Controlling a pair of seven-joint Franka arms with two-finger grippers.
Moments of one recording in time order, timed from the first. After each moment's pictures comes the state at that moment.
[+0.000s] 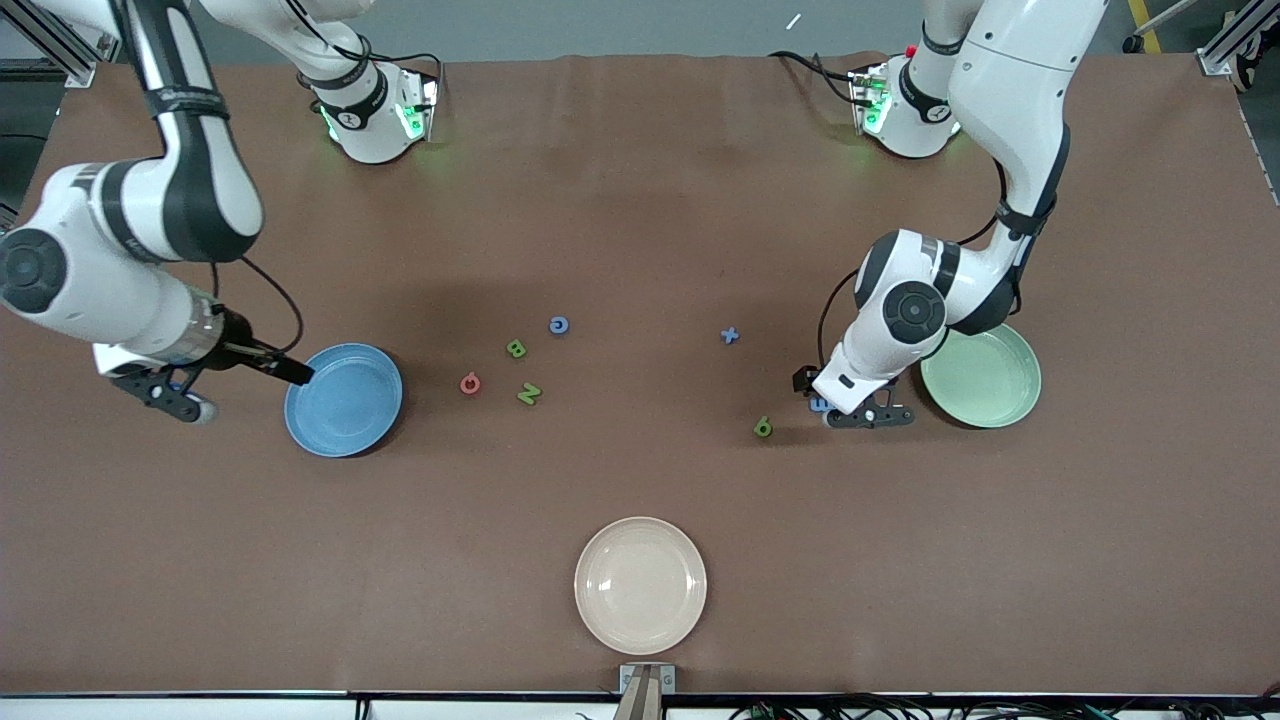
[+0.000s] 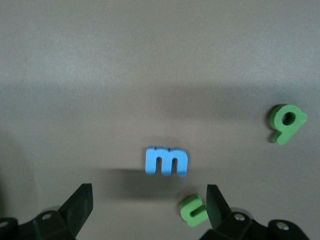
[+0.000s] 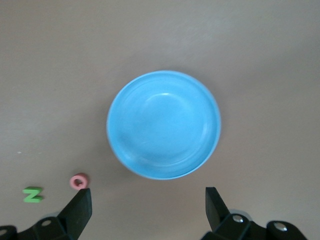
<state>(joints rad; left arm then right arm) -0.36 0.51 -0.02 -2.02 -0.02 2.49 -0.38 0.14 0.16 -0.07 -1.96 0.07 2.03 0.50</state>
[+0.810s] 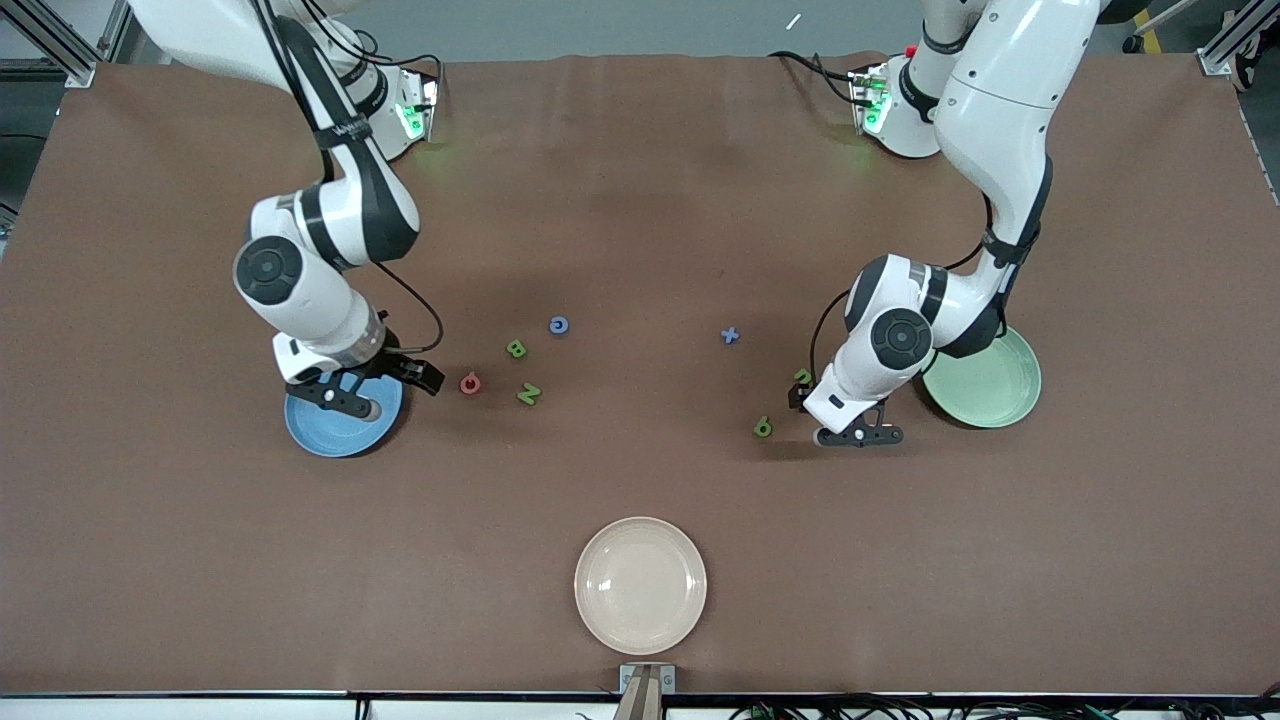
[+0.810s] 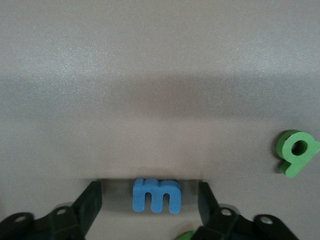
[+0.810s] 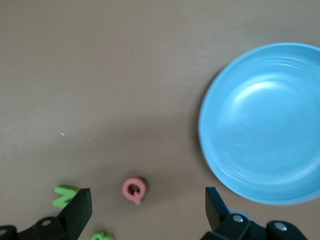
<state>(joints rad) -0.36 0.60 -0.02 -1.93 -0.02 2.49 -0.38 0.37 0.30 -0.07 -2.09 0.07 2.45 0.56</state>
